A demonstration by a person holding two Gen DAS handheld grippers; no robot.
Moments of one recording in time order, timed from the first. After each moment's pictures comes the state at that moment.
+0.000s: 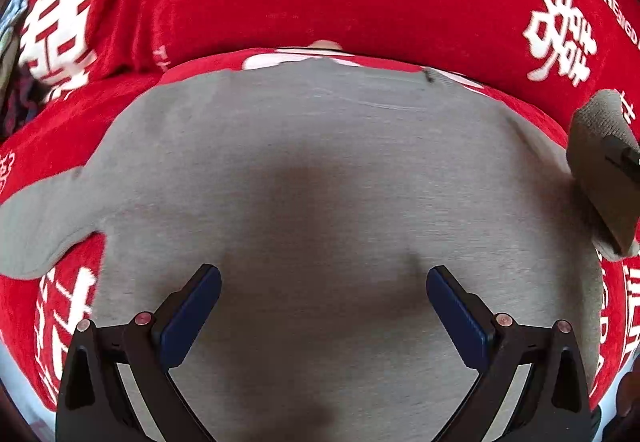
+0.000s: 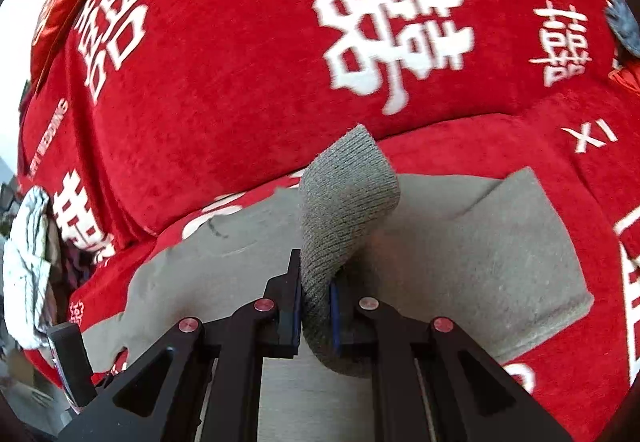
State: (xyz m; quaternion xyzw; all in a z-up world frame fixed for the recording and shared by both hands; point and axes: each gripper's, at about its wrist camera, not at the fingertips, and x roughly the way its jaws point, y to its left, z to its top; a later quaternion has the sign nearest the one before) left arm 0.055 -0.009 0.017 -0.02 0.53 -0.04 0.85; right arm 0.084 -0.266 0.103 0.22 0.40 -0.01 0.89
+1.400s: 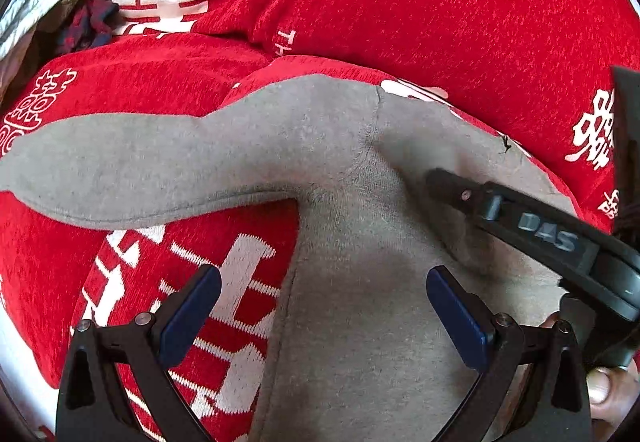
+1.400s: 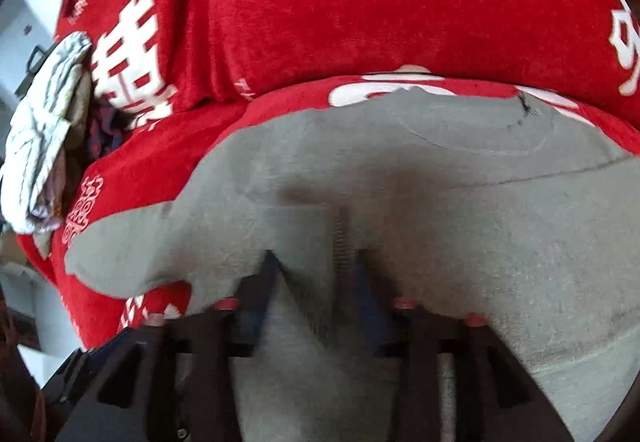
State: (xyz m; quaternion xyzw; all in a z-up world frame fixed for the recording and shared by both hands) left arm 0.023 0.128 0.028 -0.13 0.50 0.01 0.85; right arm 0.134 -0.033 0.051 0.10 0.51 0.14 0.84
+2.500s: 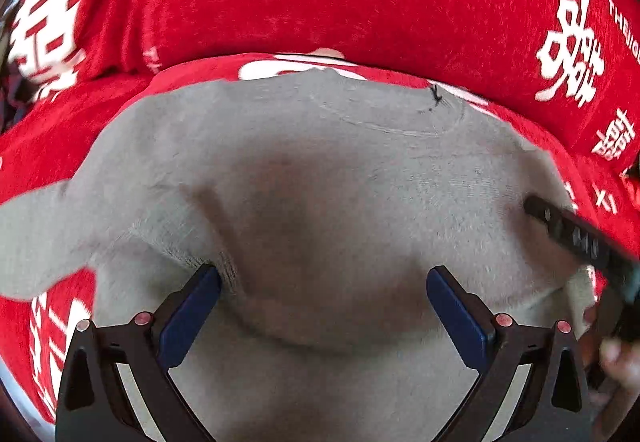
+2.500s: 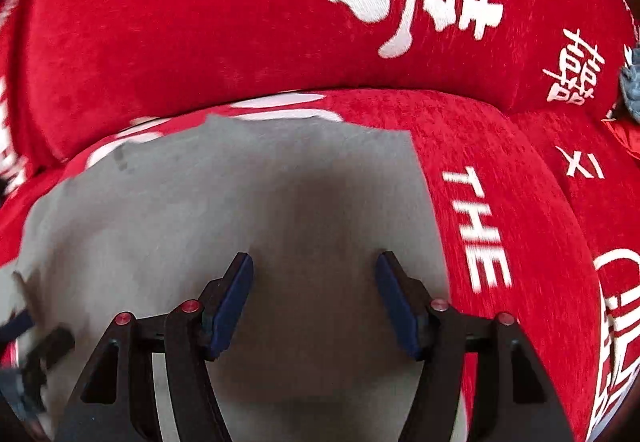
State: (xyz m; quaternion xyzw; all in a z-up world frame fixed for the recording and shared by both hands) left arm 0.086 -0.011 0.018 -0.03 0.54 -0.06 0.84; right arm 0.131 -0.246 0.035 0.08 0.51 -0.10 0.85
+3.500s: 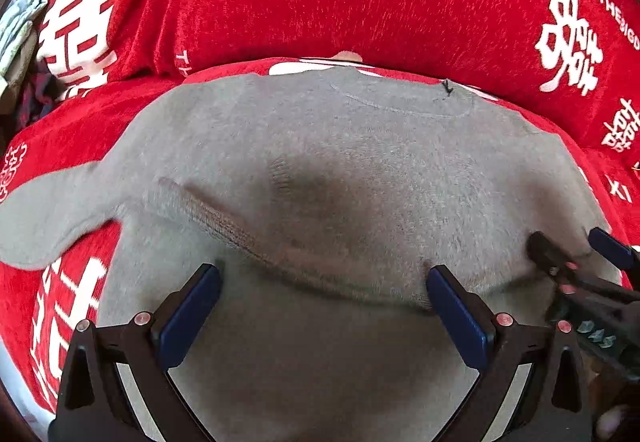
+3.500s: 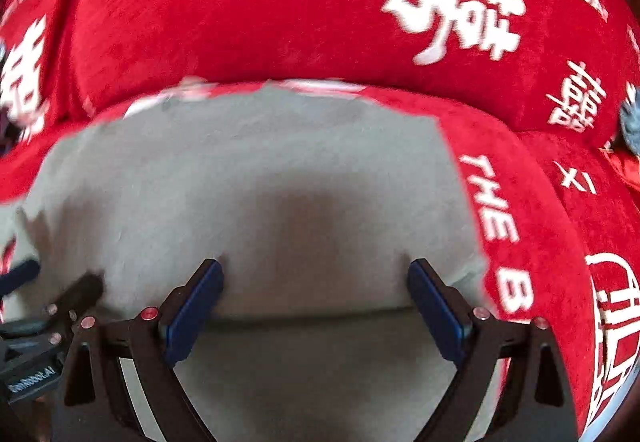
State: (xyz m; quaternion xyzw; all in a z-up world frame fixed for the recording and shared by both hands) left arm 0.040 0.005 0.010 -0.02 0.49 -0.02 0.87; right arm 0.064 -0.187 0.042 -0.01 0.48 -0.07 0.87
